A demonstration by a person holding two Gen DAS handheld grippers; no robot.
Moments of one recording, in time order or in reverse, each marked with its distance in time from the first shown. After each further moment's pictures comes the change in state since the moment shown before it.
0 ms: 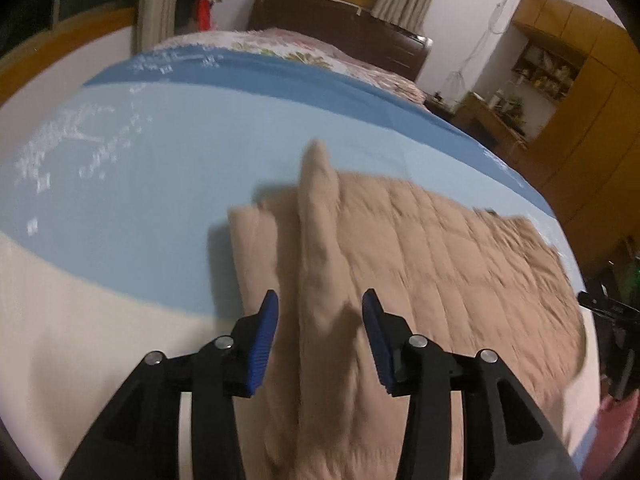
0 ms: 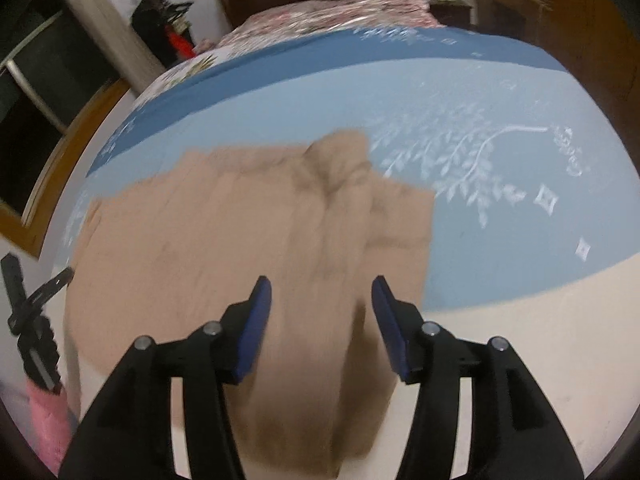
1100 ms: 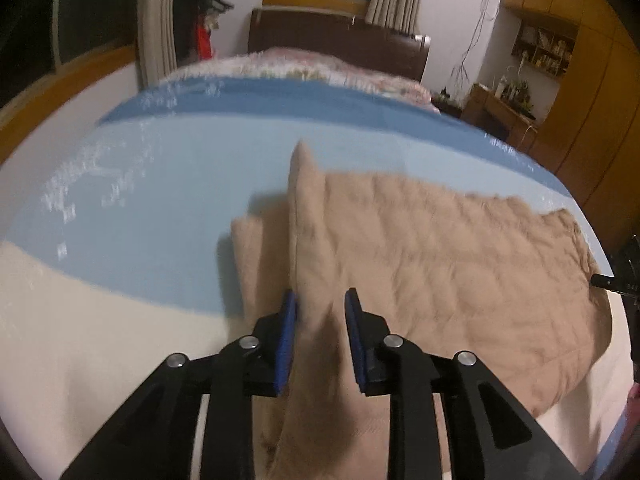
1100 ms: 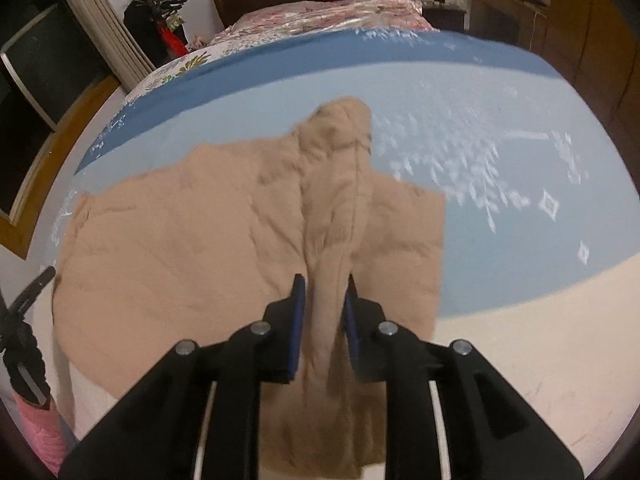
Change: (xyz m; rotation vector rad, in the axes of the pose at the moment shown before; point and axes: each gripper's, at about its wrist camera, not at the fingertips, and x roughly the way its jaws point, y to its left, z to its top) left arm -0.018 -0.044 0.001 0.112 -0.076 0.138; right arm 0.014 0.026 0.016 0.006 -0.028 -0.086
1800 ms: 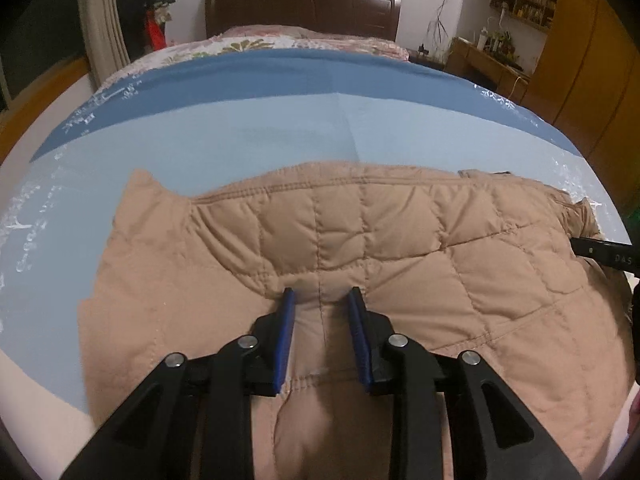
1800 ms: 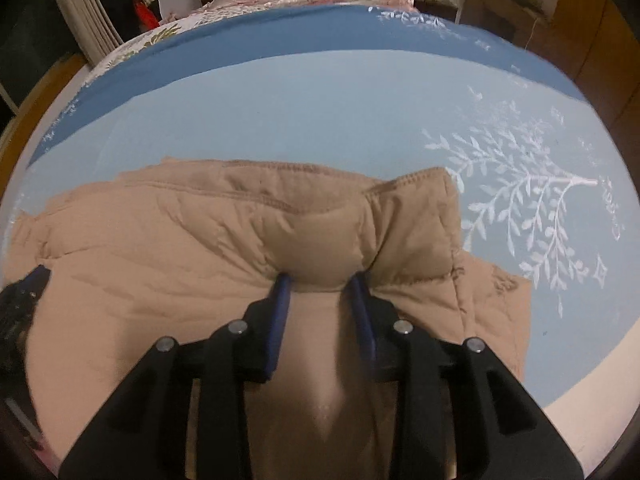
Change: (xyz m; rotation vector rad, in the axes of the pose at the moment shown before) left arm 0.120 -0.072 0.038 0.113 0.129 -0.017; right arm 0.088 0.025 0.047 -0.038 0.048 -0.148
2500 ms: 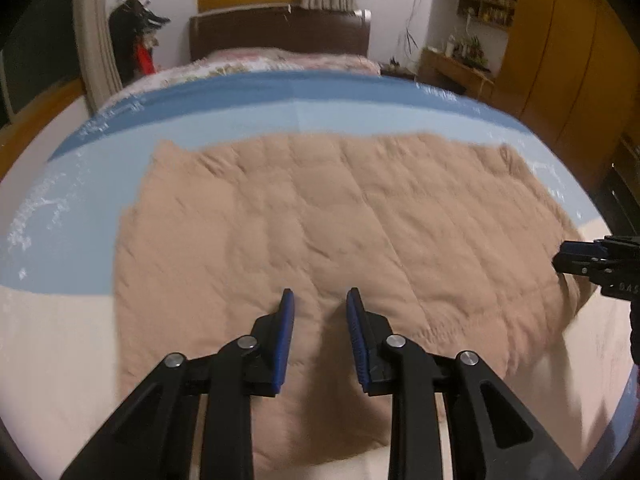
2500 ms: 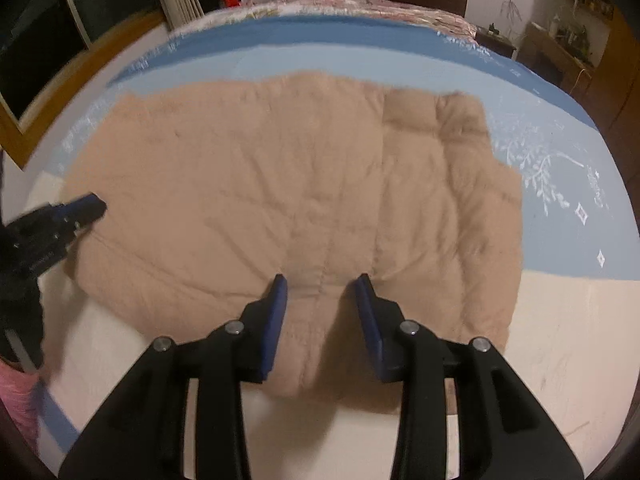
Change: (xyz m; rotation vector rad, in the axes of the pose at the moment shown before) left arm -0.091 -0.038 -0.097 0.078 -0.062 -0.029; right arm -0.089 0.046 -0.126 -0.219 -0.019 0.110
